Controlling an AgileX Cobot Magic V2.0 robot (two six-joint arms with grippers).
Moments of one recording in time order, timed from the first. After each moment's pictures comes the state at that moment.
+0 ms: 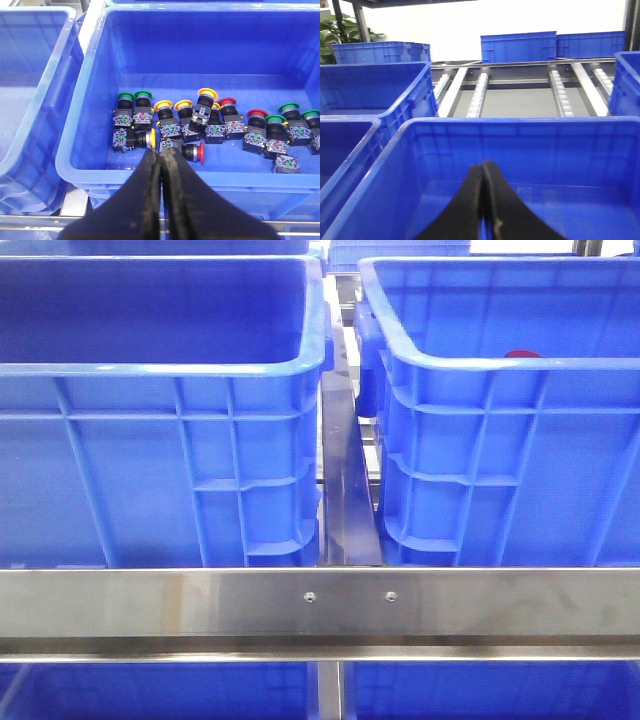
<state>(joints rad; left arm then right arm) -0.03 0.50 -0.79 0.08 0.74 -0.12 0.05 0.65 -0.55 1.69 0.04 -1.61</state>
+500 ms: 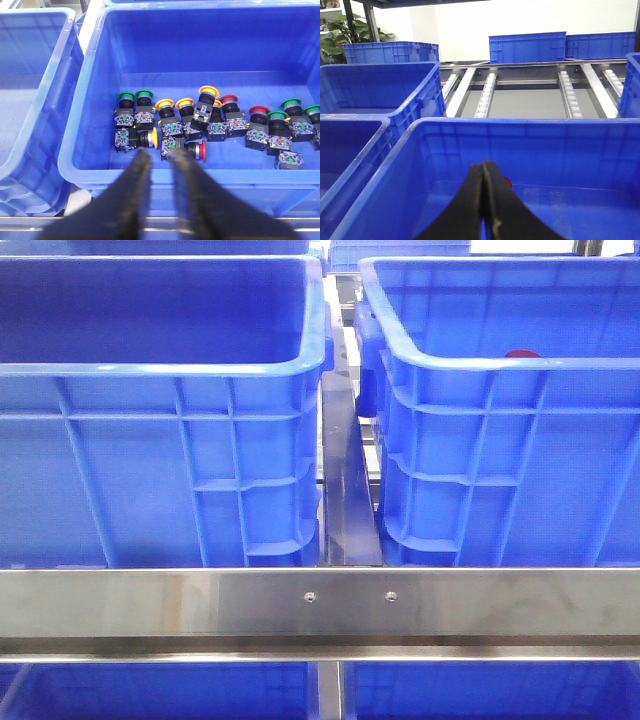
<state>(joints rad) -0.03 0.50 -0.79 0.08 0.75 -0.09 0.05 0.65 -0.55 1.69 0.06 -1.61</state>
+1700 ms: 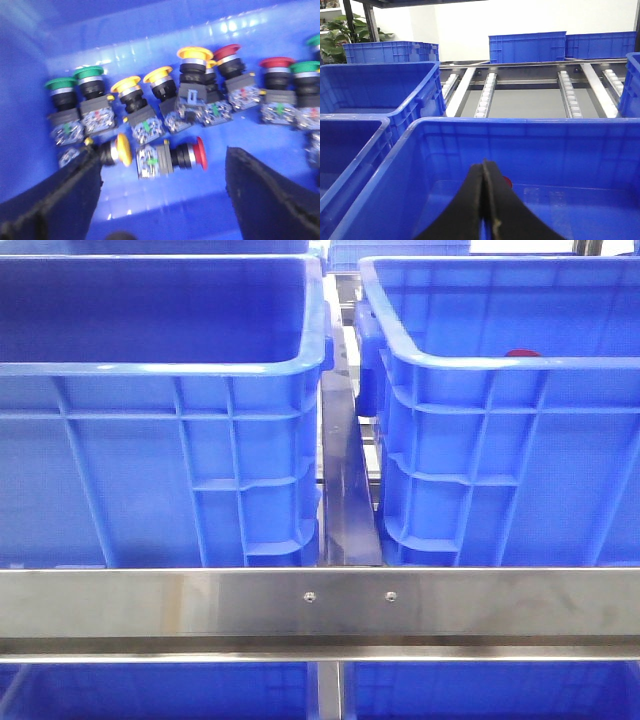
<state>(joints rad) -0.04 1.41 -1.22 -0.08 0.76 0.23 0.05 0.65 -0.55 1.69 0.06 -1.61</state>
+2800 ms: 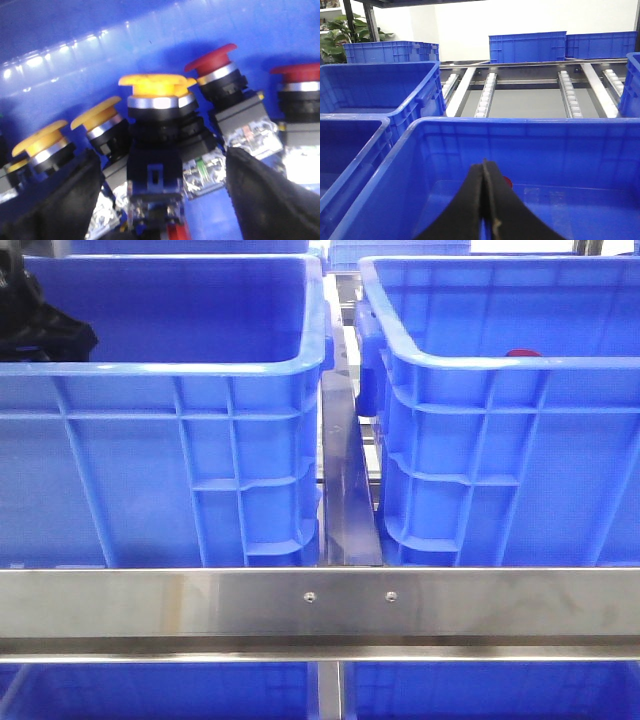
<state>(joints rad) -0.12 1.80 -1.37 -0.09 0.65 0.25 0.05 0.65 -0.55 1.69 0.06 -1.61</state>
